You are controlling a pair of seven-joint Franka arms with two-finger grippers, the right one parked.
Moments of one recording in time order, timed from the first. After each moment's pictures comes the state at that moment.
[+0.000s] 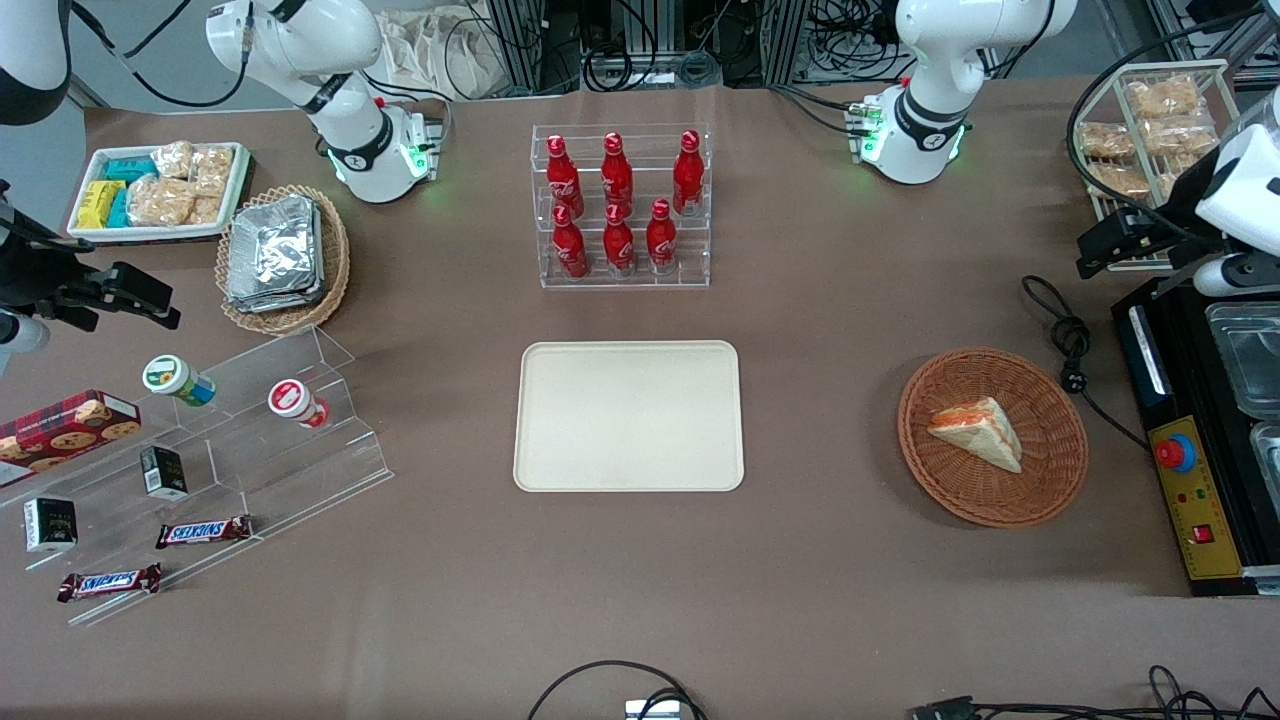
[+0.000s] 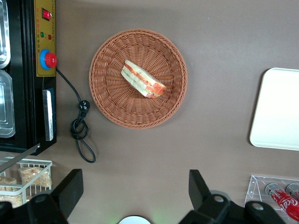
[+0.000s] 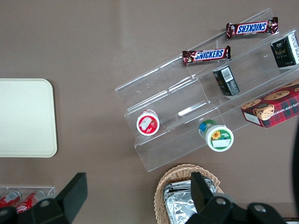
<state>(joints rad) 0.04 -0.06 -0.09 -1.61 0.02 1.50 -0.13</state>
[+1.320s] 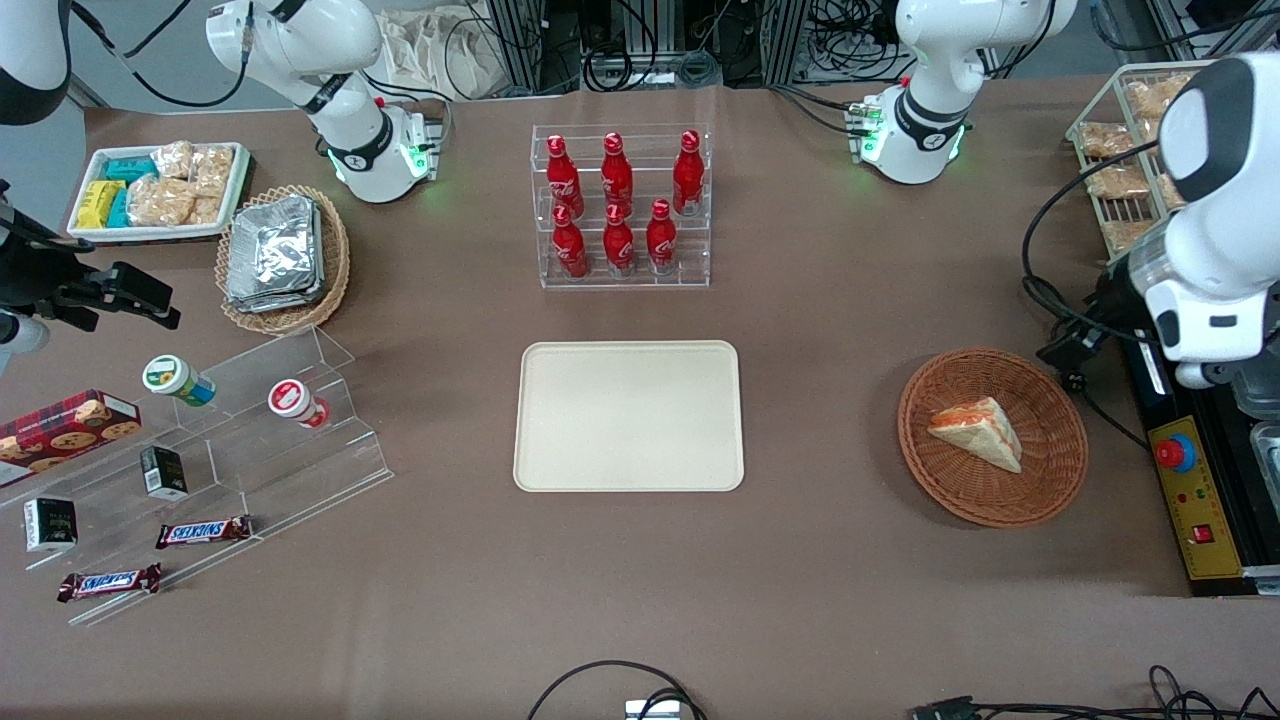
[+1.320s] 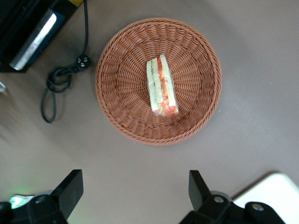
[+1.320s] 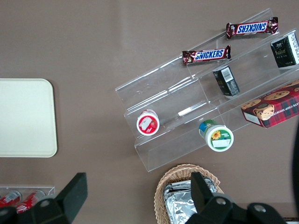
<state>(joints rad) 0.05 0.03 -0.09 -1.84 0.02 1.78 -0.88</state>
